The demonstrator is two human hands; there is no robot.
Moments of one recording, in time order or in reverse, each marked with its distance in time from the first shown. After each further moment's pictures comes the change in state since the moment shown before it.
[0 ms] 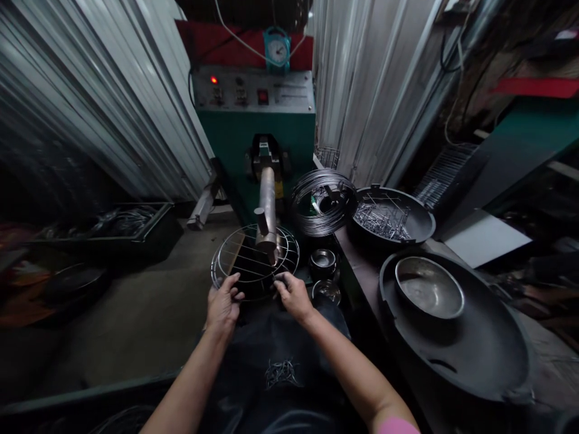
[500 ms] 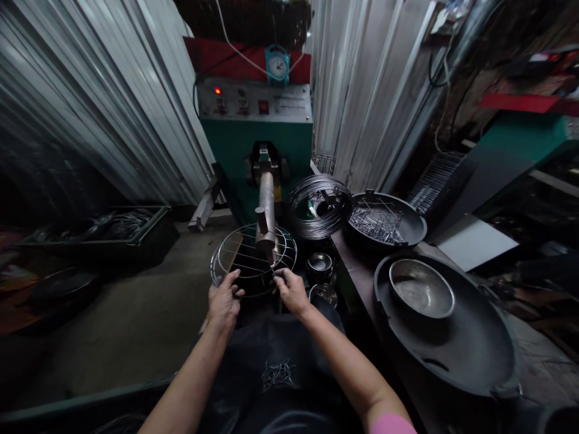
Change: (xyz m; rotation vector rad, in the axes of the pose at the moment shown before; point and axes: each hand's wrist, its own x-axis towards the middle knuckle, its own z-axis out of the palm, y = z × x) left_hand -0.001 0.002 0.008 -0.002 0.003 0.025; right_hand 0.007 -0.004 -0.003 -0.004 0.036 -0.036
